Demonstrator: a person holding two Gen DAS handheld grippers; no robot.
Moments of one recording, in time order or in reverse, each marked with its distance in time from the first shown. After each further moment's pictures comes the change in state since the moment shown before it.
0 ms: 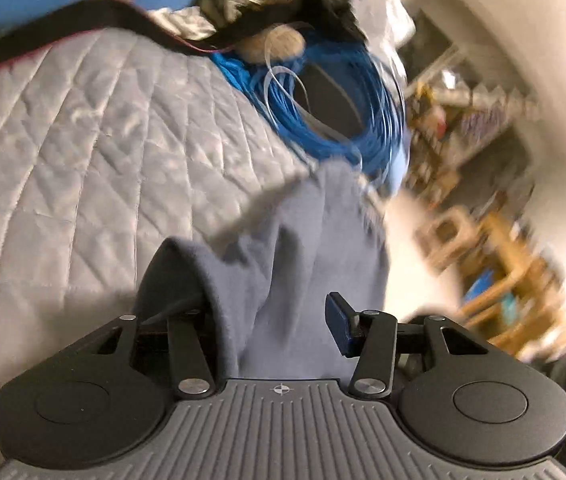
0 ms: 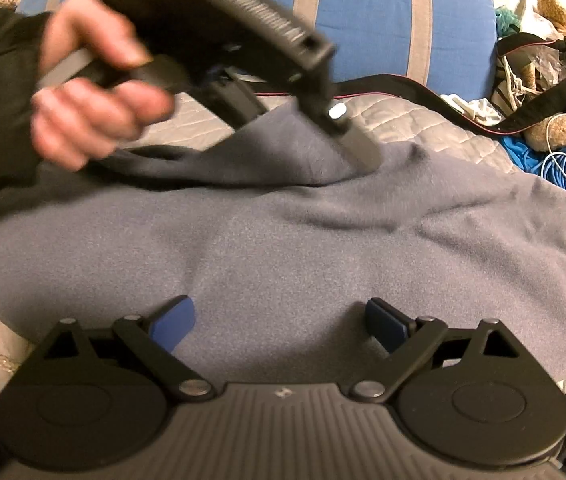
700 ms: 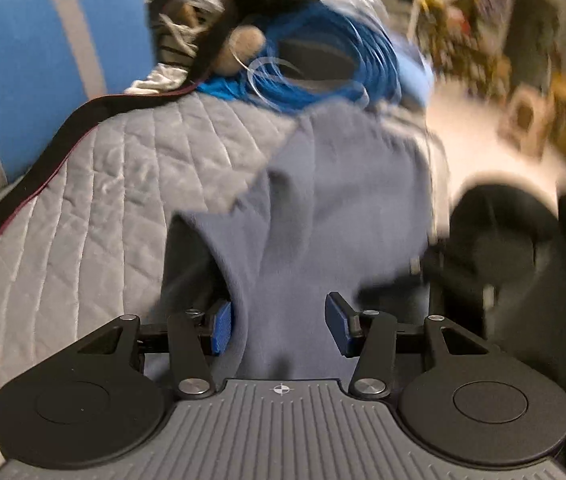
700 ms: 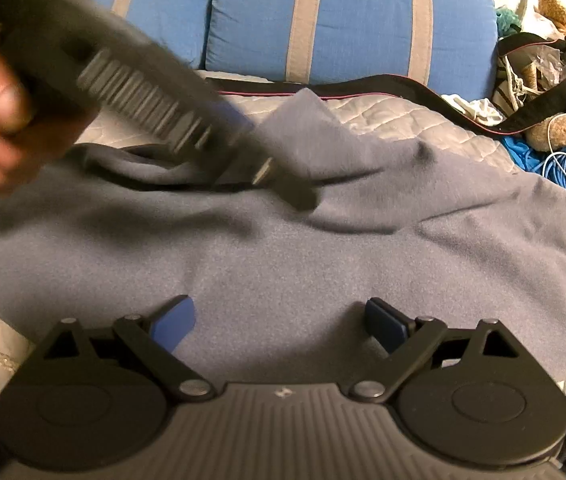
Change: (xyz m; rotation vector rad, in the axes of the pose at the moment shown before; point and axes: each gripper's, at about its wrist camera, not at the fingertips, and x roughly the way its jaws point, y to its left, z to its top) left arm -0.009 -0.102 -0.095 0.609 0.087 0.490; right arm 0.001 -0.002 0.000 0.002 -0.003 0.009
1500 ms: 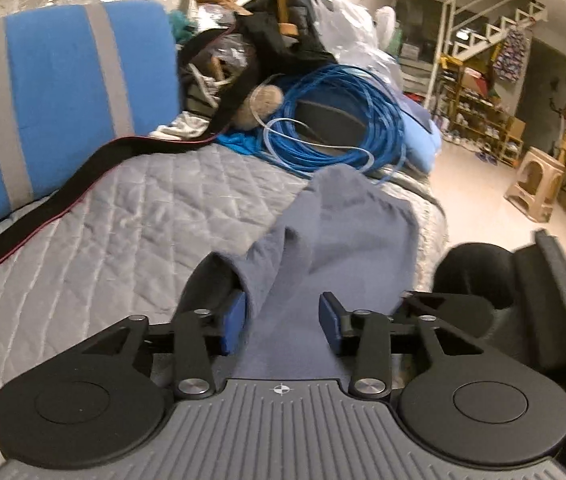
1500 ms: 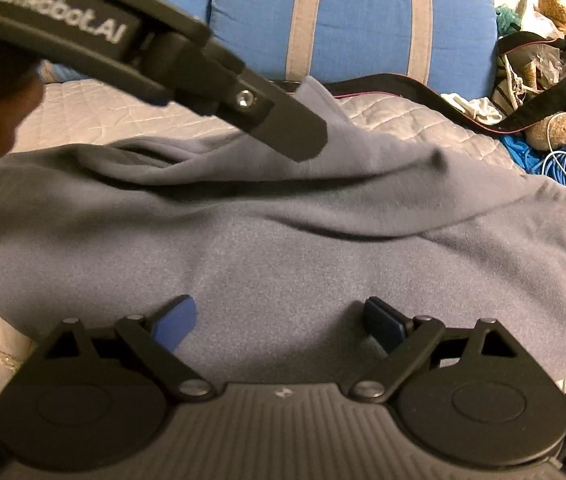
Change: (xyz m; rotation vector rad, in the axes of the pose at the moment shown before) left arm -0.033 0.001 0.008 -0.174 -0.201 0.013; right arm 0.004 -0.006 0.001 0.001 0.003 -0.001
